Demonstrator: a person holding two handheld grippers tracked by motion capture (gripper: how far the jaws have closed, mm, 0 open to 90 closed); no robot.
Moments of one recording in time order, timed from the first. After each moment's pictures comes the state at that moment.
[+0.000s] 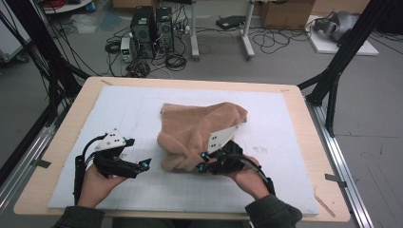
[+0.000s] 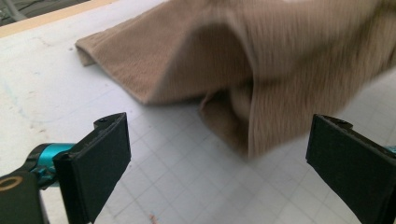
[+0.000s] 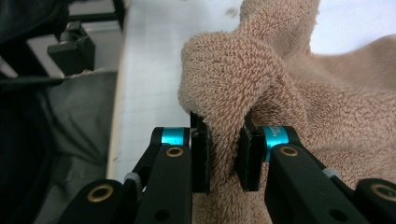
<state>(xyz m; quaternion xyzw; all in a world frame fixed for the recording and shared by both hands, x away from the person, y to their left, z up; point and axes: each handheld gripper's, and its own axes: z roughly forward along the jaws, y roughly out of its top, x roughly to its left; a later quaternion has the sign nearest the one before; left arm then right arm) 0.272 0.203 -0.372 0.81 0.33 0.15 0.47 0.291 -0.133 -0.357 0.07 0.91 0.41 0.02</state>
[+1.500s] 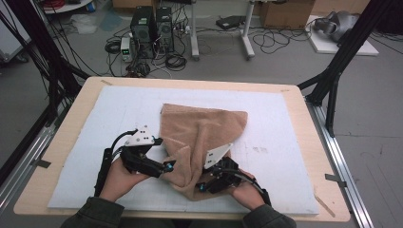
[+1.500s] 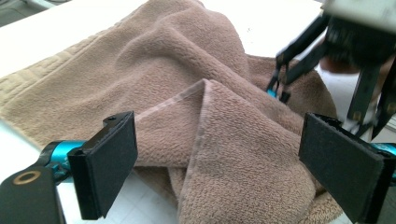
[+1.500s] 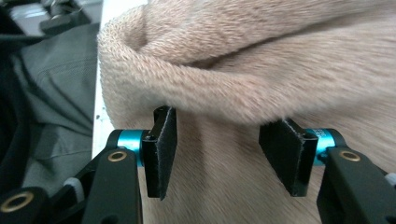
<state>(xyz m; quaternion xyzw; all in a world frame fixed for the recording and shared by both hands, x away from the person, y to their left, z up) 0.284 0.141 -0.362 0.84 0.26 0.11 0.47 0.286 -0.137 -0.416 0.11 0.92 0.37 0.00</state>
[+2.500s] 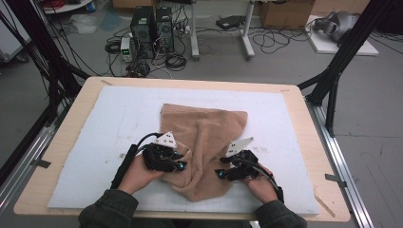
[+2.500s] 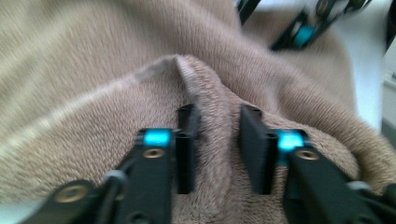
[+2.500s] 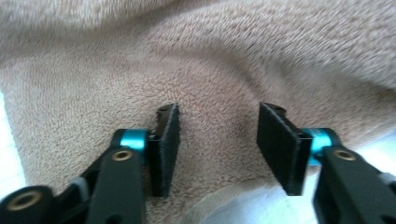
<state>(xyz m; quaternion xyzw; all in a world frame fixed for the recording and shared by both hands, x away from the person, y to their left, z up) 0.313 0.105 -0.406 0.89 0.22 0.02 0.40 0.311 -0.191 -0.433 0.20 0.92 0.35 0.05</state>
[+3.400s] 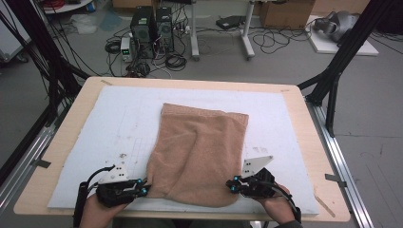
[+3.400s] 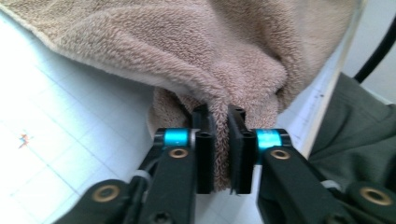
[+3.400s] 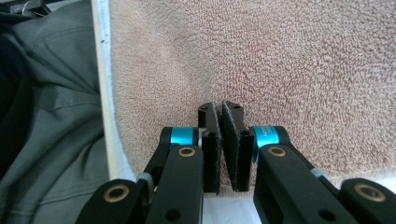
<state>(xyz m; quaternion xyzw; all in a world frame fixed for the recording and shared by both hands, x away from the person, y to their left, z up) 0.219 0.205 -0.427 0.84 0.29 0.06 0.45 0.250 -0.222 -0.414 0.16 0.91 0.38 0.04</state>
